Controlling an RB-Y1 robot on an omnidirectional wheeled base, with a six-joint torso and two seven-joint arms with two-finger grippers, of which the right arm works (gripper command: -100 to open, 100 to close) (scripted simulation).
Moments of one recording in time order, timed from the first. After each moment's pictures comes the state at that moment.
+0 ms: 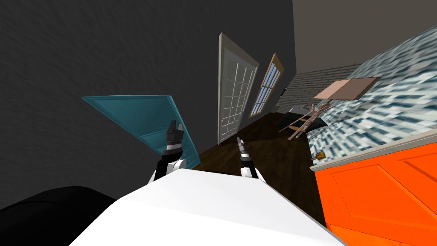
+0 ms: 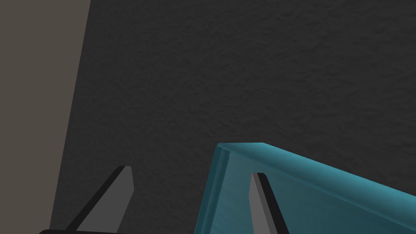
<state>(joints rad) 0.25 -0.18 0.18 -1.53 -0.09 -0.65 0.66</state>
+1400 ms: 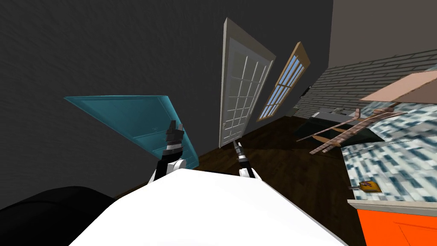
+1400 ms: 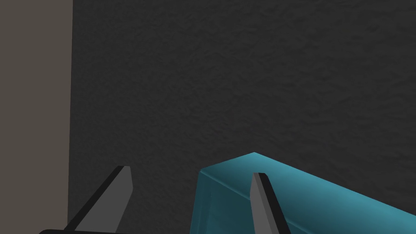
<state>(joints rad) 0.13 -0.23 0.28 -1.23 -0.18 -0.74 0.89</state>
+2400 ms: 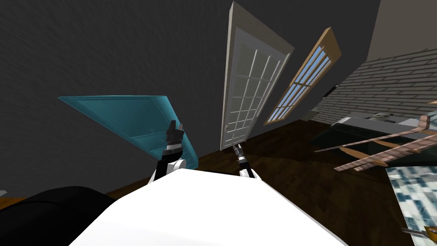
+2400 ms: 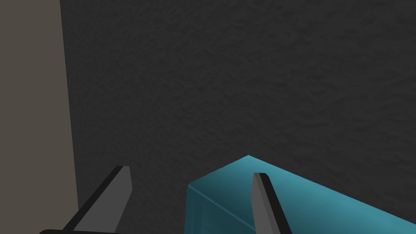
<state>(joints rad) 0.04 -0.26 0.34 -1.03 -0.24 -0.81 1.05</state>
